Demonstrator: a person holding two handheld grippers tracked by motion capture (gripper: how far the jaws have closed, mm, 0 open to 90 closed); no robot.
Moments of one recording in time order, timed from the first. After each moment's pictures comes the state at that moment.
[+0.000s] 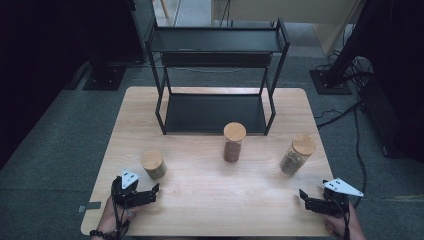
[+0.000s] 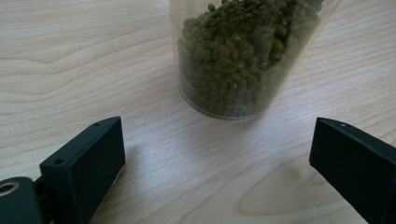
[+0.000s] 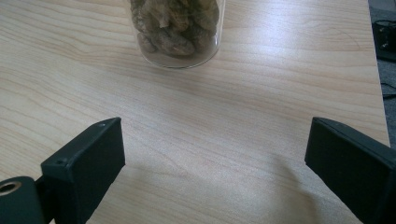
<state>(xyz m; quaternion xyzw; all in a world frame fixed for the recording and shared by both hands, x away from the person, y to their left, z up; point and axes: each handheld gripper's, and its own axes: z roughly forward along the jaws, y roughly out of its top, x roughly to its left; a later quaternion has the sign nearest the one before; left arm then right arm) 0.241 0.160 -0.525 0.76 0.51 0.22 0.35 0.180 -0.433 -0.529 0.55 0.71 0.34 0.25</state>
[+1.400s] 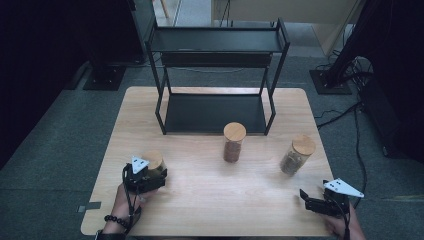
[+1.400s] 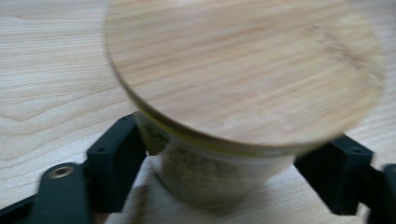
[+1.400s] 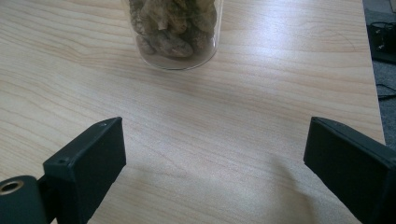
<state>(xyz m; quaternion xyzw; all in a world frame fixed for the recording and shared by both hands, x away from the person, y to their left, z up) 0.271 0.134 -0.511 0.73 0.54 0.22 0.36 0.179 -0.433 -0.529 0.55 0.71 0.35 0.26</state>
